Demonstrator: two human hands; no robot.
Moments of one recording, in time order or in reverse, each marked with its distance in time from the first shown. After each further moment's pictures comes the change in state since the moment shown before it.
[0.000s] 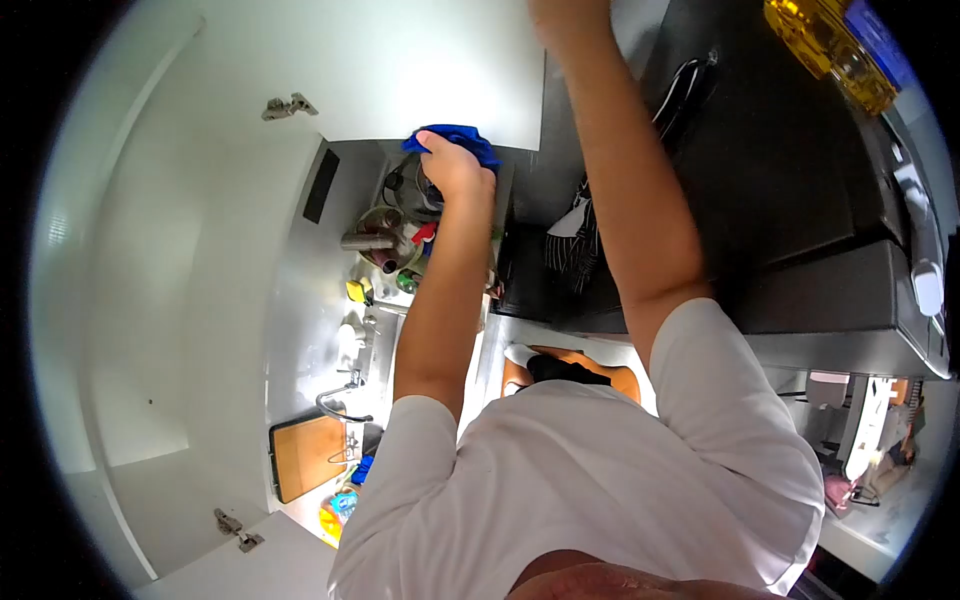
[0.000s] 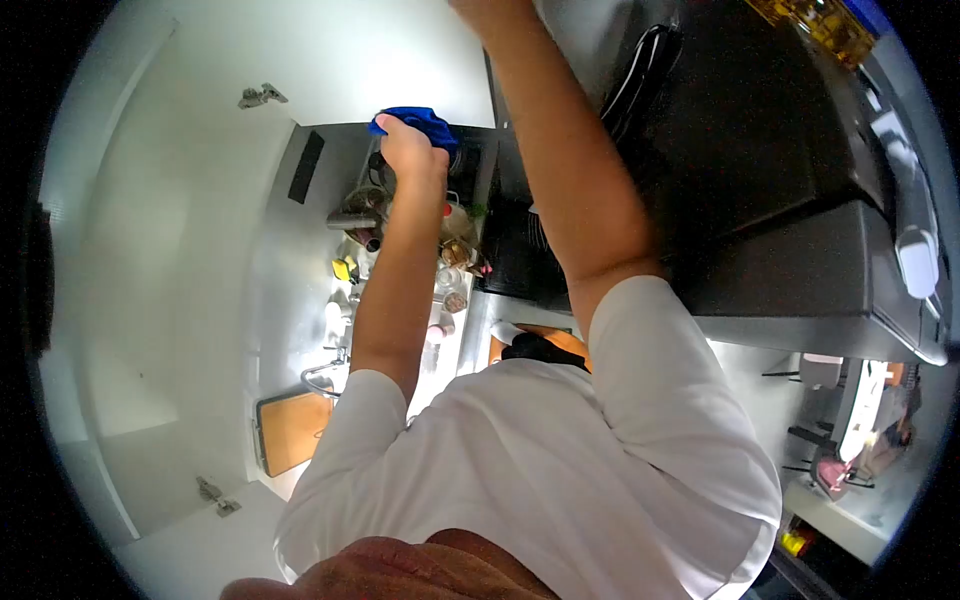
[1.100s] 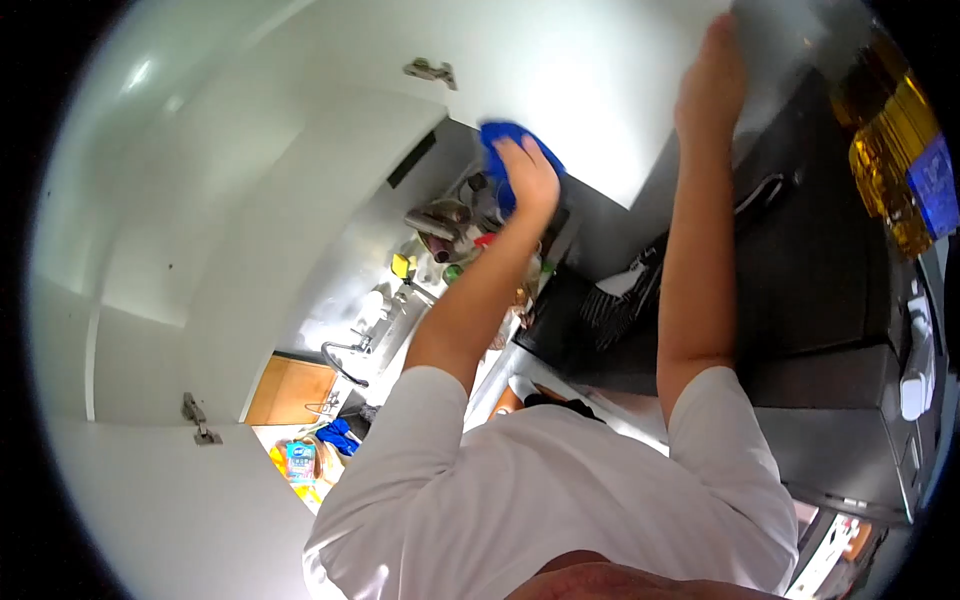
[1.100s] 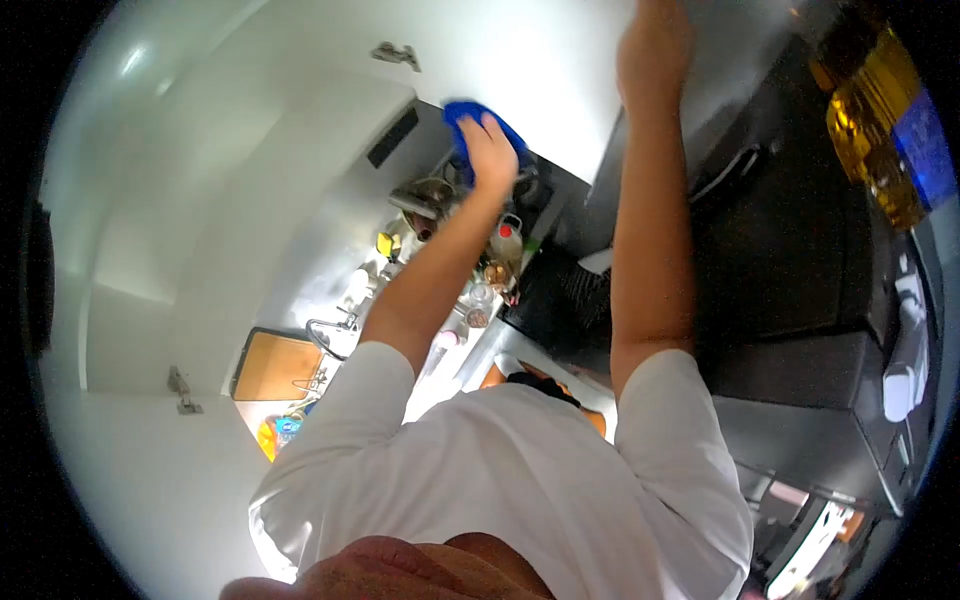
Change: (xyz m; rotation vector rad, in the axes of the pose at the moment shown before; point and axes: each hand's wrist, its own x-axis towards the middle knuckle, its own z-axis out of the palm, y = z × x) left_hand 0.047 0.010 -0.037 0.717 -0.073 0.750; right_hand 0.001 0.056 0.003 0.189 0.094 -0.144
